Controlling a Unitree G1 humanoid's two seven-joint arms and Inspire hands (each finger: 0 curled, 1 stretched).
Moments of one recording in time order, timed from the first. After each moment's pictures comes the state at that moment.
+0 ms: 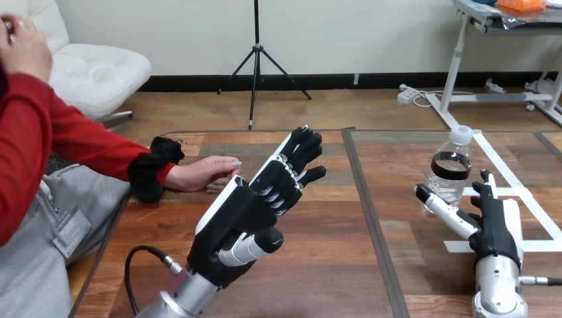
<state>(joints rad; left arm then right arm) -0.35 -0.05 0.18 1.01 -0.46 -0.98 -1.17 -0.51 -0.28 -0.12 1.27 -0.16 -0.43 -0.30</state>
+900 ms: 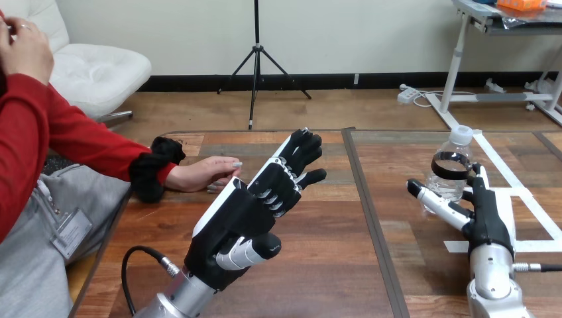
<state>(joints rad) -0.34 -0.04 0.18 0.98 -0.46 -0.98 -1.20 -0.56 -0.28 -0.11 1.29 -0.16 -0.39 -0.28</state>
